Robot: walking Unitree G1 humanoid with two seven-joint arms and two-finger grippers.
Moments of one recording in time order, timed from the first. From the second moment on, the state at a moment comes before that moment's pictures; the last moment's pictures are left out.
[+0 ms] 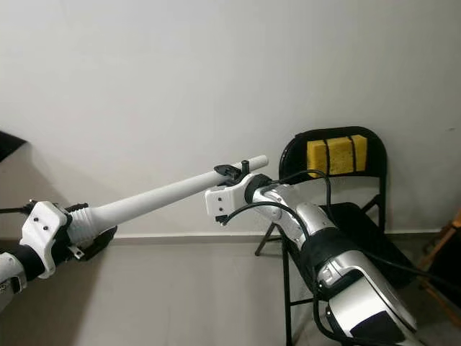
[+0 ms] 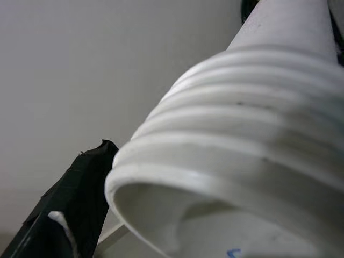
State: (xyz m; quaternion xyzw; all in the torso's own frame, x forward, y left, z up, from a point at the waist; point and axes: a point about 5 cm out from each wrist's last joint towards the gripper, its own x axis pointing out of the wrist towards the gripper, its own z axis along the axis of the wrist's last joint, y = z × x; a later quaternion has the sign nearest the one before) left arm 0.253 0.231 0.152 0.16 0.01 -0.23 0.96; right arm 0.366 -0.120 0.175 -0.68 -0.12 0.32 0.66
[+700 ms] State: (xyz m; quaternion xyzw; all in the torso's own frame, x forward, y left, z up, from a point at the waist) left arm 0.254 0.239 0.163 0.20 0.03 -0.26 0.94; right arm 0.364 -0.114 0.176 -0.68 -0.14 0.33 0.64
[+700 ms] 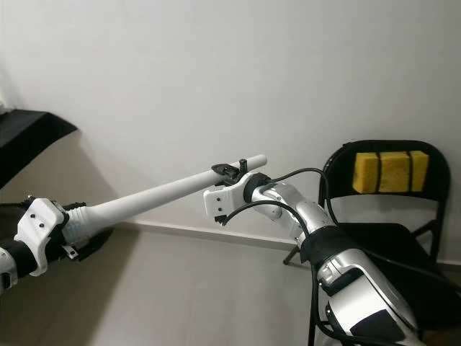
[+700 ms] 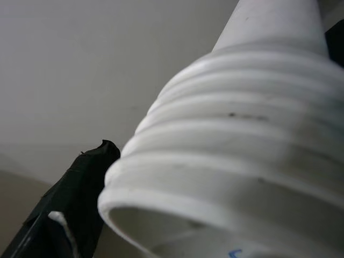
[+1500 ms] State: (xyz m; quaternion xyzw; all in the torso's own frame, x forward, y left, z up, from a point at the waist) left arm 0.257 0.231 0.175 0.21 0.02 -0.30 0.93; right arm 0.368 -0.112 0.175 -0.68 -0.12 0.34 0.64
